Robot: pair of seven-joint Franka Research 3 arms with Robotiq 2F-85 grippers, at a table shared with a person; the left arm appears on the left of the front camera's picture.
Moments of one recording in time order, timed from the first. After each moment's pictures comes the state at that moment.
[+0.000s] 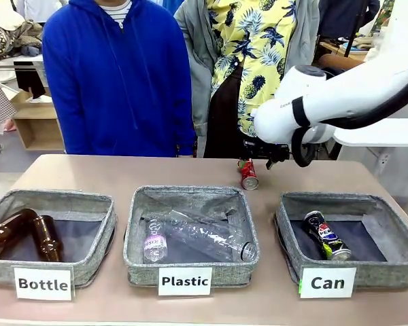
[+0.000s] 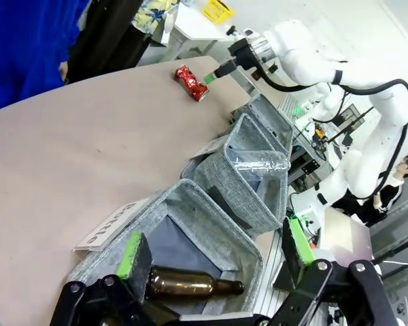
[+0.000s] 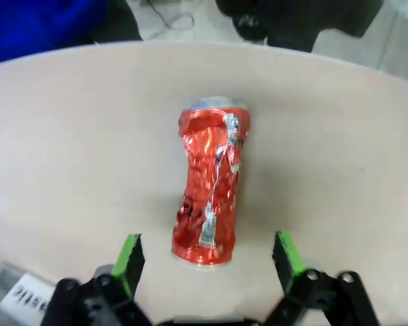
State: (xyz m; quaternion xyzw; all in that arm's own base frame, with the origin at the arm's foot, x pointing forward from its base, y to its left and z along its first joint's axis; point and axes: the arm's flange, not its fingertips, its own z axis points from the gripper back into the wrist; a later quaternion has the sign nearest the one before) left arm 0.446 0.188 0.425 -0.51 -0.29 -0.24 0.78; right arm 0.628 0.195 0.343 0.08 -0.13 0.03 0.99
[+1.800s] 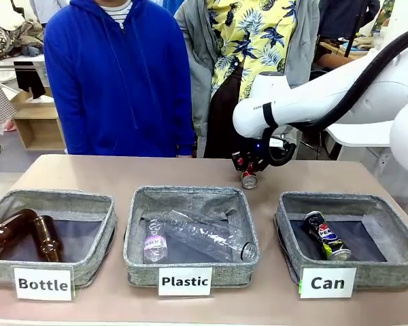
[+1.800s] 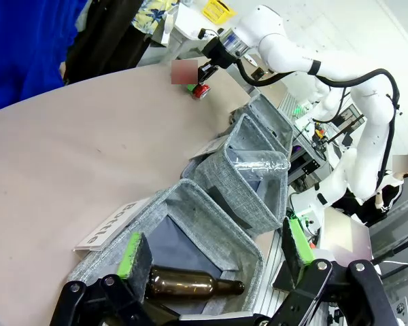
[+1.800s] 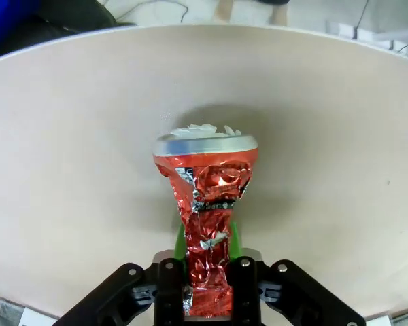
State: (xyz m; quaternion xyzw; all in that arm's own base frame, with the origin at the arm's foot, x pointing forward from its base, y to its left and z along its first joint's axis) left arm 0.446 0.188 0.425 -0.51 -0.29 -0.24 0.78; right arm 0.677 0.223 0.311 0.03 -0.03 -0.01 1.00
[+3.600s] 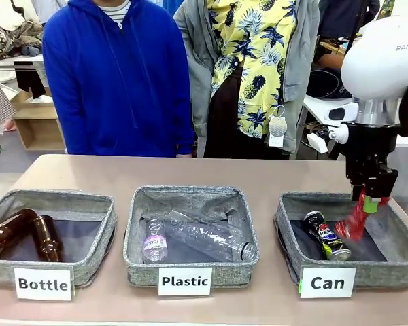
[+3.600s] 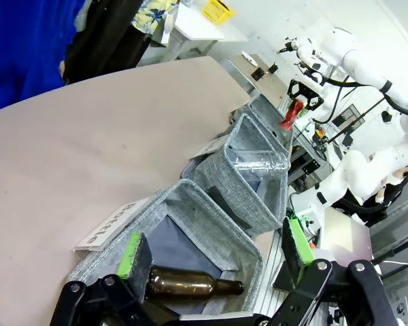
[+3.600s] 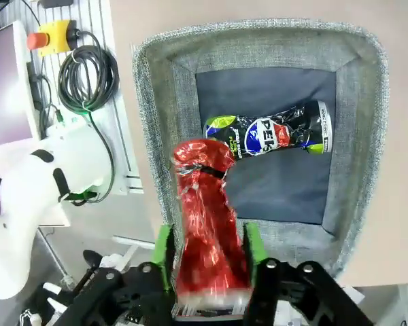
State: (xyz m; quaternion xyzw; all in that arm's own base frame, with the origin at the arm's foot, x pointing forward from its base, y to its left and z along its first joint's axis) left arm 0.445 0.188 0.425 -0.51 -0.29 -0.24 0.78; right arm 0.434 0.066 0.451 0.07 0.13 0.66 0.73
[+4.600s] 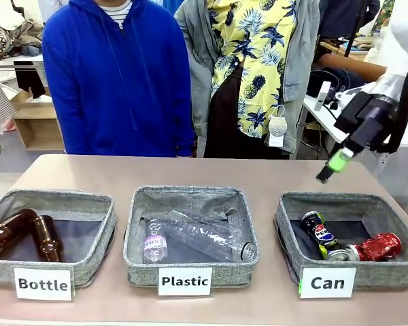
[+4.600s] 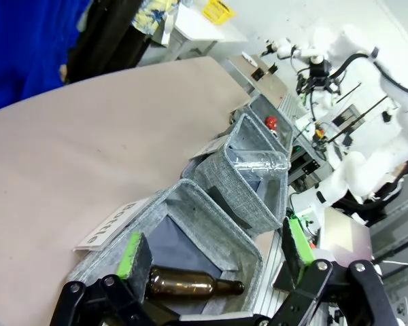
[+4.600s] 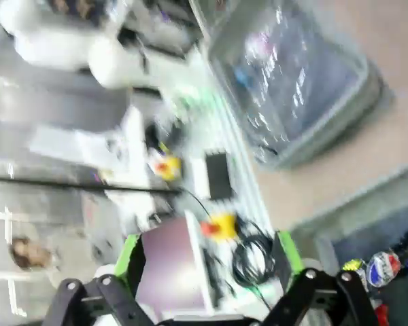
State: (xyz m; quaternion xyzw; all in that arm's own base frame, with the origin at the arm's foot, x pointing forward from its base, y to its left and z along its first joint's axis) left arm 0.445 0.188 0.425 -0.51 -0.29 -0.24 0.78; right arm 0.450 0.053 0.468 0.51 0.05 0.37 0.78
